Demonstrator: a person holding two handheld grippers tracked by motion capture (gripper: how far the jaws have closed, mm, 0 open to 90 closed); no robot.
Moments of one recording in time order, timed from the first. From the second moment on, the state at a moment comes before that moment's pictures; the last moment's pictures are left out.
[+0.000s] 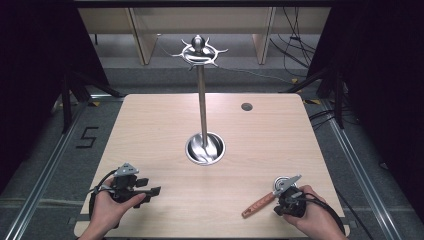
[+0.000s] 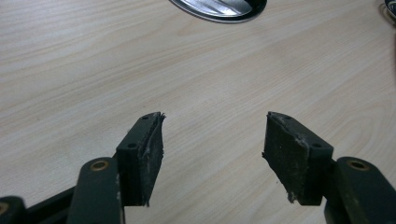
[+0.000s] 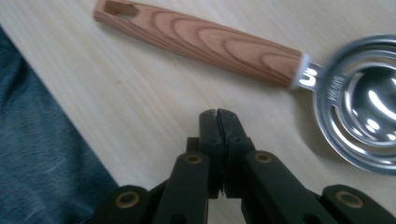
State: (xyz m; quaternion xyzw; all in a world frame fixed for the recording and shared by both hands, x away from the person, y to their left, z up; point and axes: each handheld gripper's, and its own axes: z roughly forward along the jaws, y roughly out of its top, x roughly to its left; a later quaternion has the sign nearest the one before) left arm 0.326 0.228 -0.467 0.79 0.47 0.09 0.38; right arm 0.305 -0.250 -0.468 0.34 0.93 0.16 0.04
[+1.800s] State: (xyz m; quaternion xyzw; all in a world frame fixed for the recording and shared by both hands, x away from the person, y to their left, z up) left arm 0.323 0.229 -0.465 0.79 0.46 0.08 0.39; right arm 0.418 -0.181 -0.473 0.45 0.89 0.10 0.05
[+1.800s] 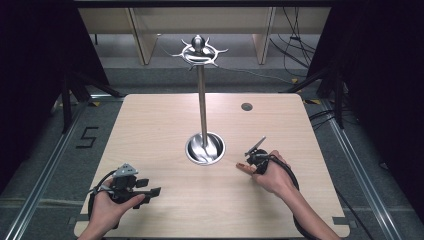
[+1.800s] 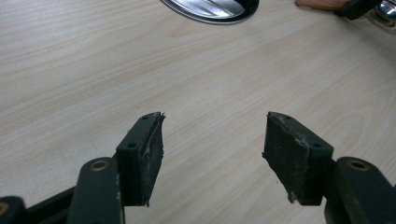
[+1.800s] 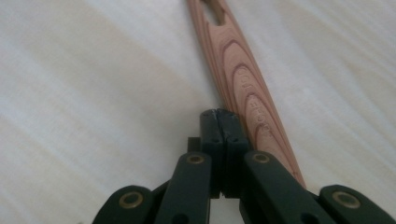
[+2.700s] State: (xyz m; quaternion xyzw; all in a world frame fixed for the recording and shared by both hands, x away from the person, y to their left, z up) left arm 0.325 0.227 -0.466 0.79 0.46 0.07 0.39; right arm 0.436 -0.213 -0.449 0.44 0.89 0.13 0.09
